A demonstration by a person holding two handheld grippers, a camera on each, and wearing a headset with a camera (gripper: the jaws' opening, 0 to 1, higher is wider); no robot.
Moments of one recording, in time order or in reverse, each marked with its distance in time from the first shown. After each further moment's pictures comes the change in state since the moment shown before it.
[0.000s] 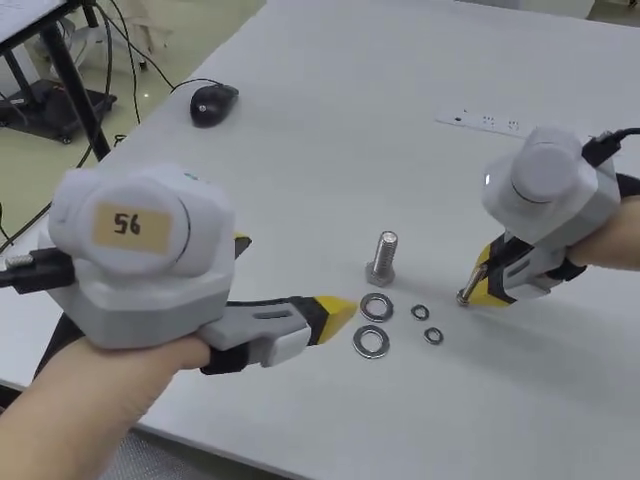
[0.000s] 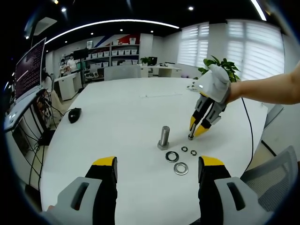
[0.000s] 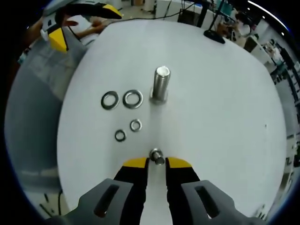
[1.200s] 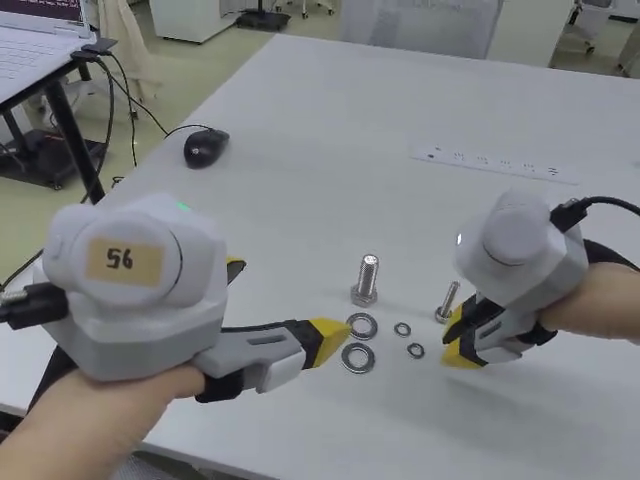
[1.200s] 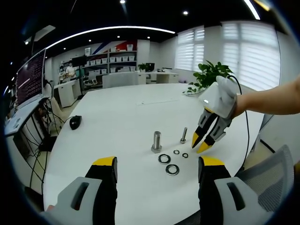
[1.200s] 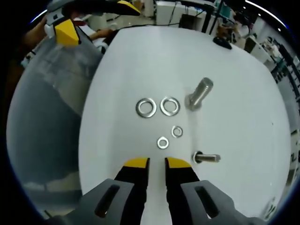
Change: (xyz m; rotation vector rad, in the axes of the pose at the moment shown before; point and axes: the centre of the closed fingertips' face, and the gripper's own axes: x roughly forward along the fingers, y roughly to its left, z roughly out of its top) left arm -0.023 -0.019 0.008 0.029 -0.056 -0.006; right arm 0.004 0.062 0.012 0.028 -0.048 0.030
